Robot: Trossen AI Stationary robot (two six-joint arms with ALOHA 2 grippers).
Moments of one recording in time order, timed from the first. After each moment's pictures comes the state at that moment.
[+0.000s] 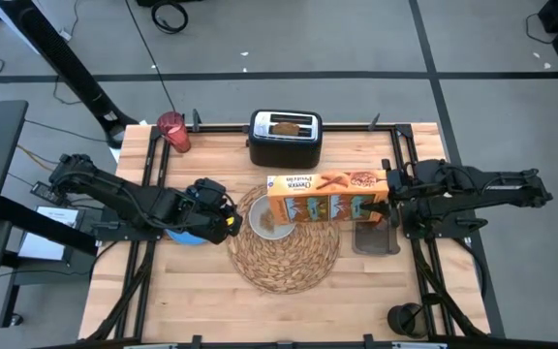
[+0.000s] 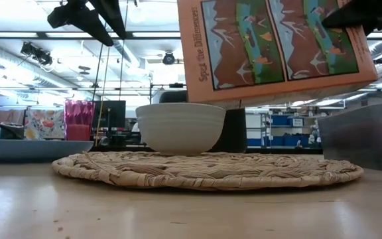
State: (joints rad) left arm -0.36 1.34 1.20 -0.98 -0.68 -1.22; right arm 0.01 0.42 0.52 -0.43 0.00 0.09
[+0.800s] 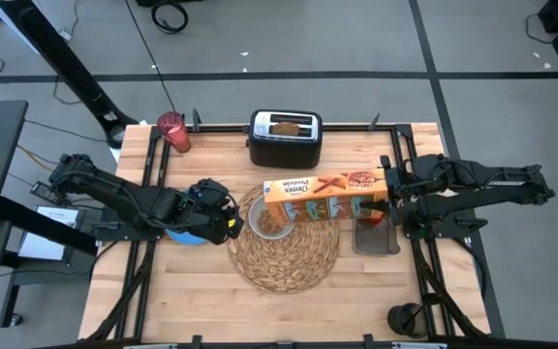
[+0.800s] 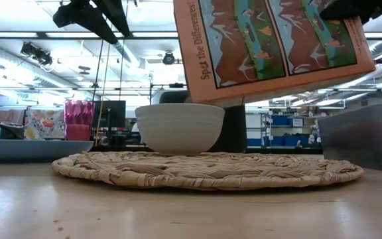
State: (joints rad) left arm -0.36 1.34 1.20 -0.94 -0.68 -1.15; right arm 0.01 0.51 0.64 -0.49 -0.02 0.02
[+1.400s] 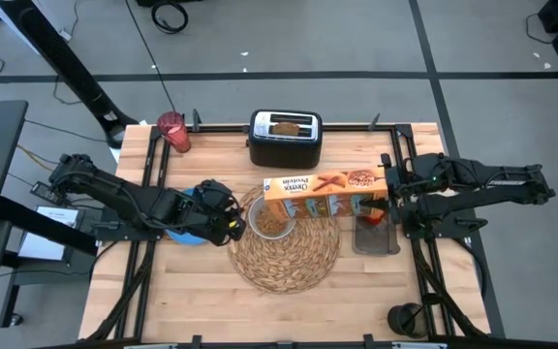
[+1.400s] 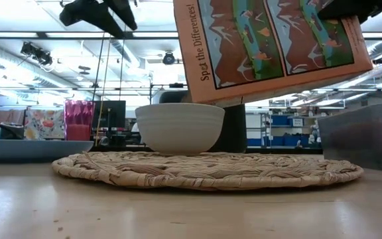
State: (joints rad) left arm -0.36 1.34 1.20 -0.85 -0.68 -1.09; right arm 0.01 0.52 0.66 -0.51 0.00 0.01
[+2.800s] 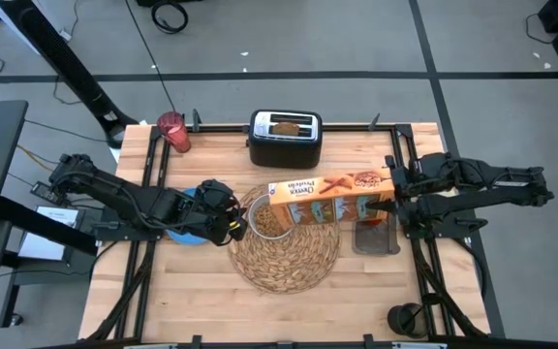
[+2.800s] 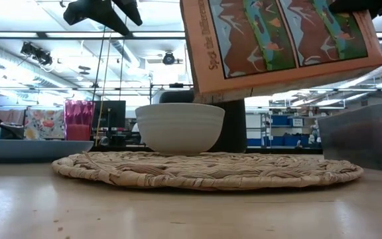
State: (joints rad) left arm -0.36 1.34 1.20 -0.80 -0.69 -1.09; right arm 0.01 0.46 0.65 -0.55 -0.06 0.05
